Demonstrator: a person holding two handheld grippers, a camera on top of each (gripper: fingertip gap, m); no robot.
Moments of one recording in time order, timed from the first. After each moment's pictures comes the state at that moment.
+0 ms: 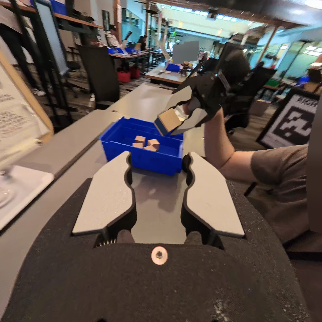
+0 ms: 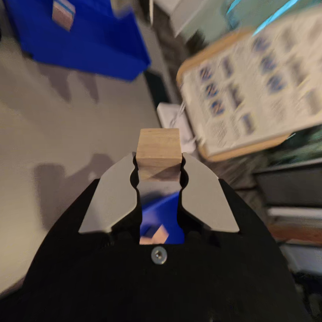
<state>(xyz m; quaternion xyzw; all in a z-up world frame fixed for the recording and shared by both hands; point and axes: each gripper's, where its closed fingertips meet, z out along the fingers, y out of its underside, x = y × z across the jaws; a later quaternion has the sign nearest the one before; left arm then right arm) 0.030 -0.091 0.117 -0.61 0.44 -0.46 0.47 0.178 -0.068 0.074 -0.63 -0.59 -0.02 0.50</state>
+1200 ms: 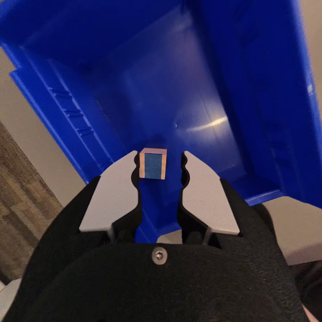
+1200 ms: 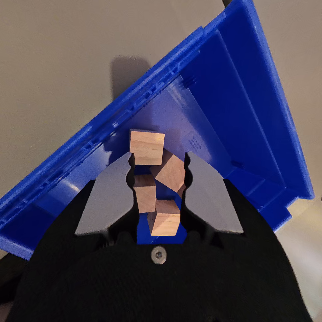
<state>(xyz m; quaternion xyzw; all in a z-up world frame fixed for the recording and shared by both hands) -0.250 -0.025 -0.076 -0.97 0.19 0.02 0.14 0.315 0.041 -0.106 -0.87 -0.45 -0.04 0.19</state>
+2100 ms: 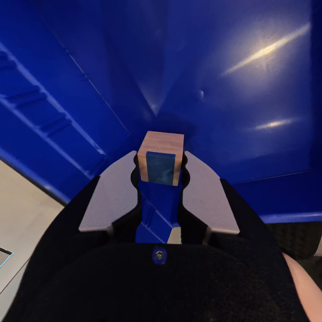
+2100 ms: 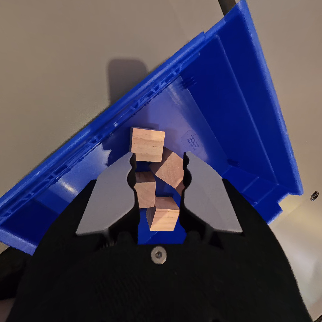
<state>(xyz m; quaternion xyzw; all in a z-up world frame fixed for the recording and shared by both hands) -0.280 -0.042 -0.128 -0.97 0.22 0.13 -0.03 0.314 0.038 -0.099 -0.87 -0.45 -0.05 0.19</state>
